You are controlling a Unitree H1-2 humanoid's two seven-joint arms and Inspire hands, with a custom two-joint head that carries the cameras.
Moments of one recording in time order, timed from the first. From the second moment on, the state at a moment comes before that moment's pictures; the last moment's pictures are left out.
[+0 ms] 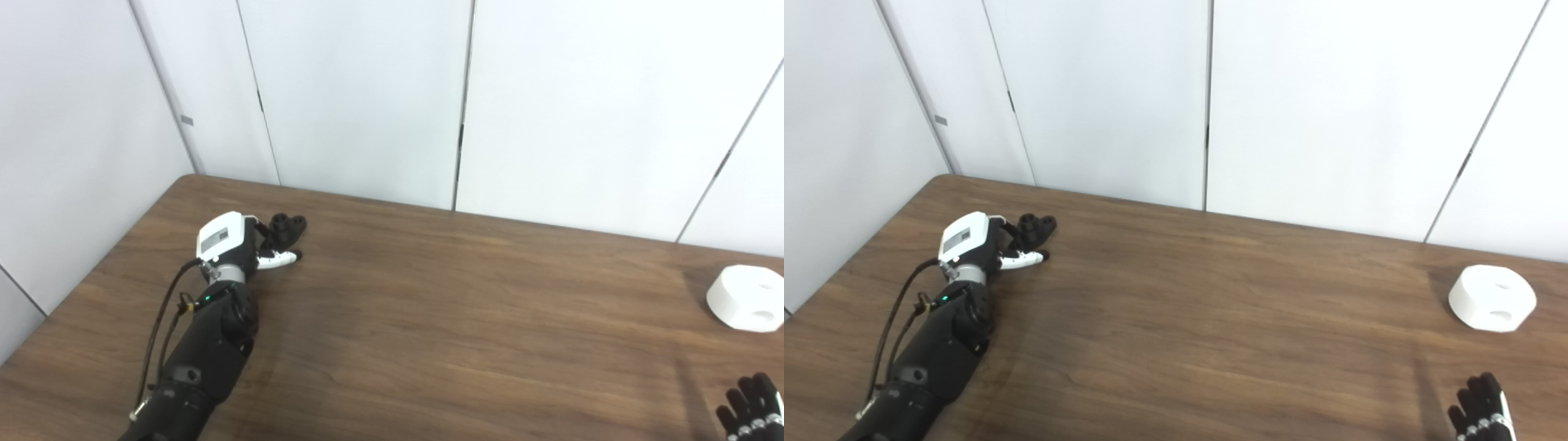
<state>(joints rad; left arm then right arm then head) -0.39 0.44 -0.02 0.38 0.70 0.42 0.17 0.30 -0.15 -0.08 -0.23 0.28 -0.19 0.12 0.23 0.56</state>
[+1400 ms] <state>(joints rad) -0.34 0.44 0.00 0.35 0.55 0.28 0.26 0.30 -0.15 -0.09 -0.23 0.31 -0.20 0.14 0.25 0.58</state>
